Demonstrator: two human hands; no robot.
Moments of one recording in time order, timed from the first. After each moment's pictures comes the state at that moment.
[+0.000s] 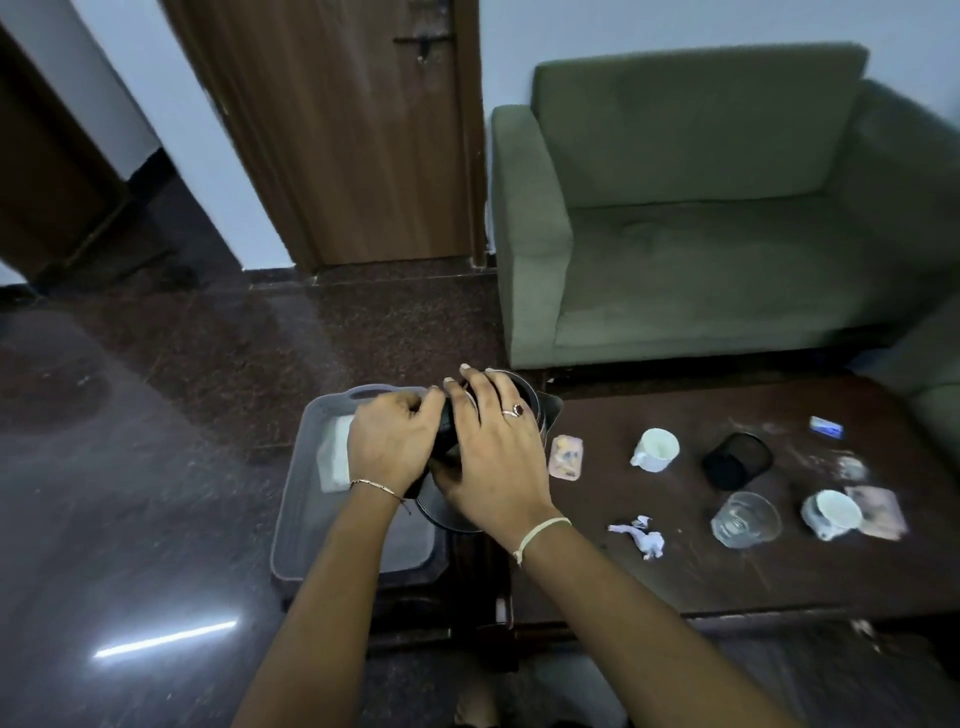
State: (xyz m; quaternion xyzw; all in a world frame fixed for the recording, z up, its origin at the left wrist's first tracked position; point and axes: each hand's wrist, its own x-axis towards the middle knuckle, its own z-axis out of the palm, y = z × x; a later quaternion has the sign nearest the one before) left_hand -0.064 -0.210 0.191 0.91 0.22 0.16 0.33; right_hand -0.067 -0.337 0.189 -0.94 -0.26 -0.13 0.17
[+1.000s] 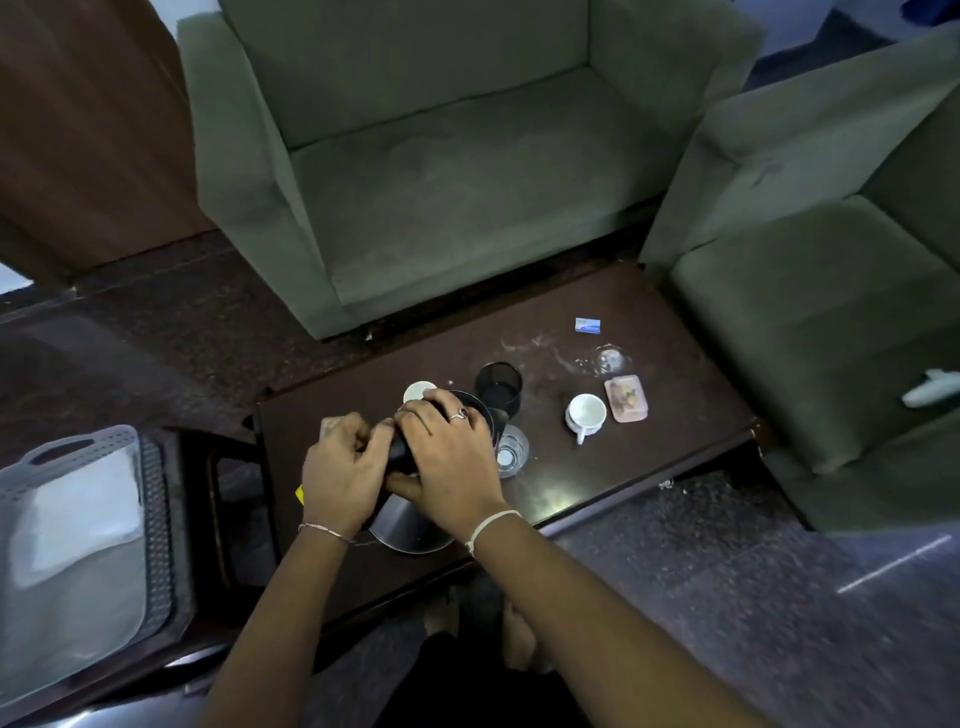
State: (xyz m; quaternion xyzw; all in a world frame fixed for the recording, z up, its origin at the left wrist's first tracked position) left_hand 0.008 -0.545 0.107 0.92 0.13 0.03 0.37; right_hand 0.002 -0.674 0.097 -0.96 -0.15 -0.08 0.23
